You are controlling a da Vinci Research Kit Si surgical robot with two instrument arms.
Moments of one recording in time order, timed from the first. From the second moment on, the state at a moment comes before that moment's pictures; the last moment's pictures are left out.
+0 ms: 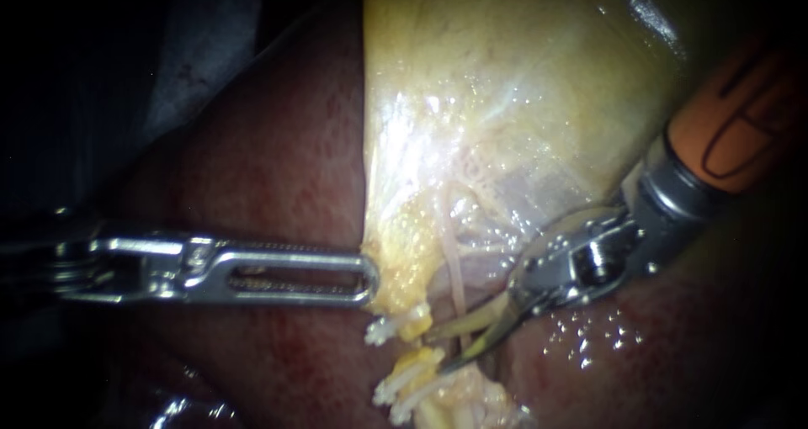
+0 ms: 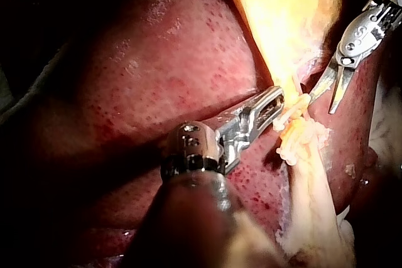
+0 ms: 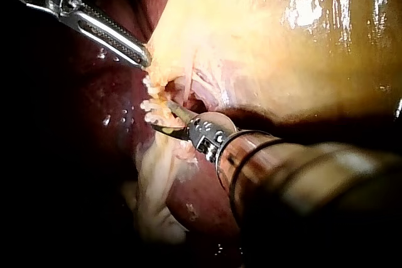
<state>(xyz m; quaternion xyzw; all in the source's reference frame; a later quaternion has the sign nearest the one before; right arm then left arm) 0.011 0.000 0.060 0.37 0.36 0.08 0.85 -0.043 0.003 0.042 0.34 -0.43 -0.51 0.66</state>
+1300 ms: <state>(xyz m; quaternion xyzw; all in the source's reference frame) 0.000 0.009 0.053 0.29 0.39 0.11 0.87 -0.043 0.004 0.042 0.34 -0.43 -0.51 0.66</state>
